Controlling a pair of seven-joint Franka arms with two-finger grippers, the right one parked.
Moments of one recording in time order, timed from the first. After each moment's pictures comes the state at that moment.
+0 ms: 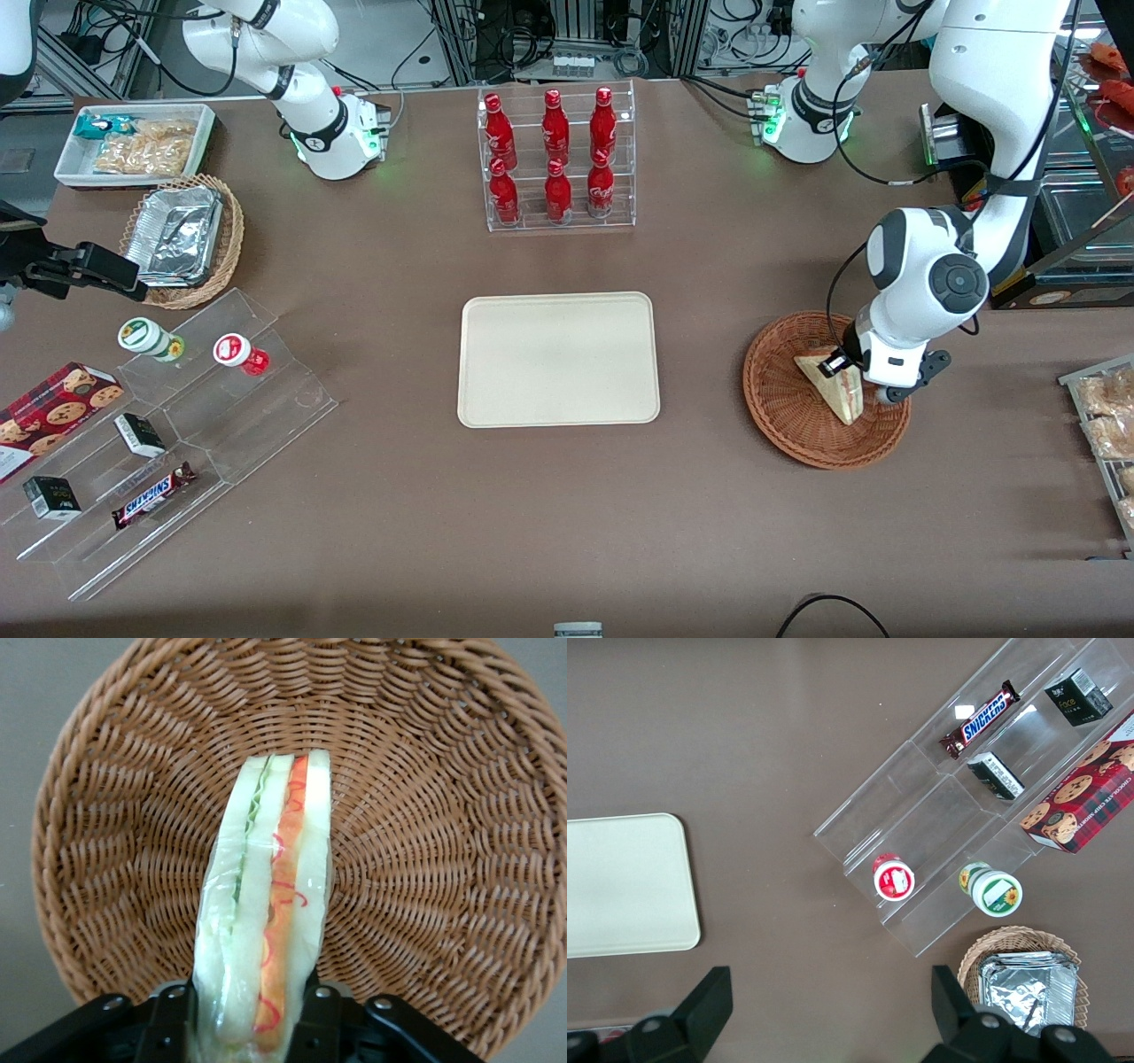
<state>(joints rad) -0.04 0.30 -0.07 -2.13 -0.01 2.38 -0.68</state>
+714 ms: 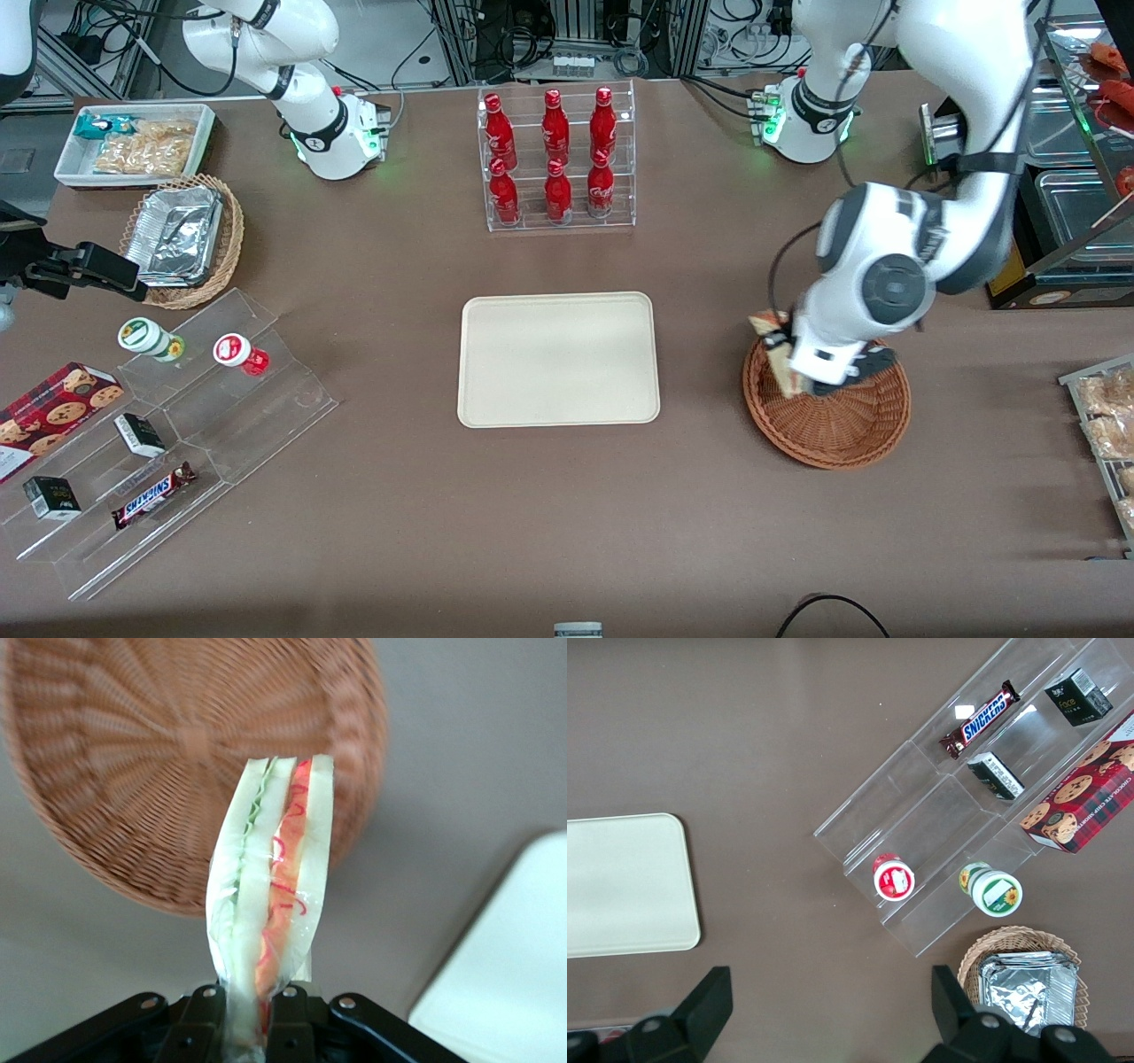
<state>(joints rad) -0.27 0.30 -0.10 -1.84 -0.01 1.92 -0.72</state>
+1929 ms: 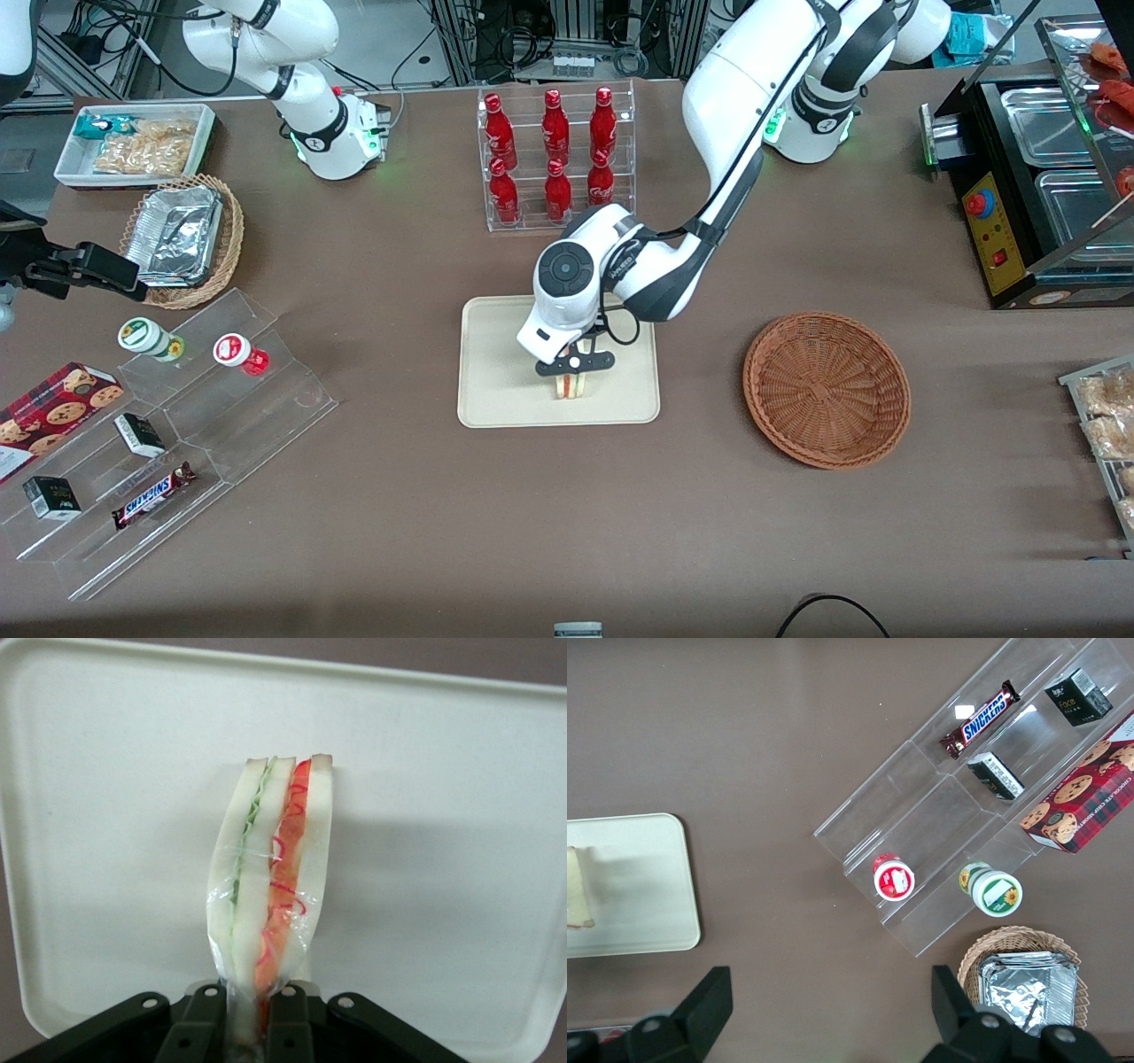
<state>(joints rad) -0.72 0.80 -0.12 -1.33 -0.01 2.07 -0.90</state>
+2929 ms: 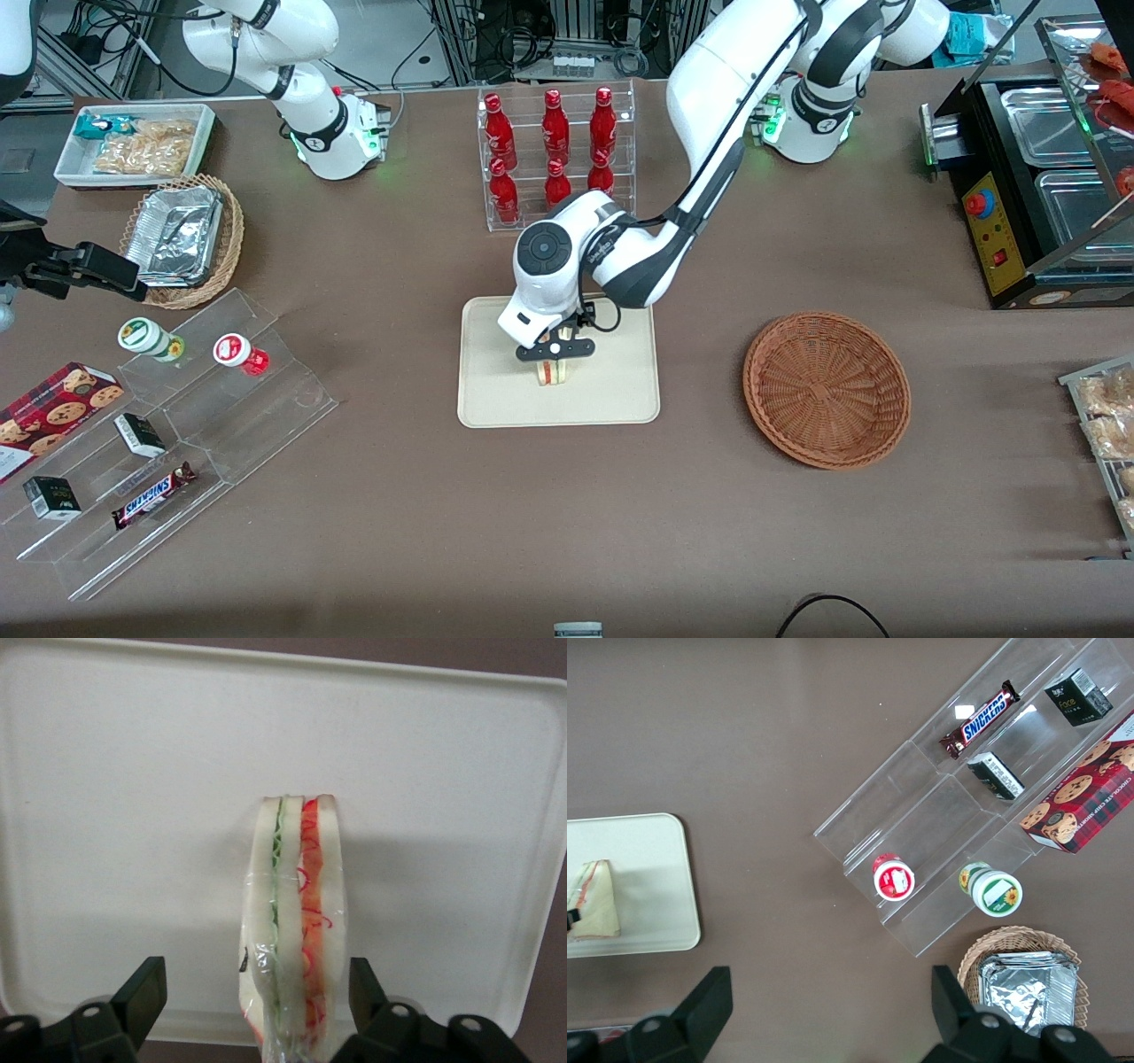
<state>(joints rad) -0.77 0.77 -0.07 -1.32 -0.01 2.05 -0.92</state>
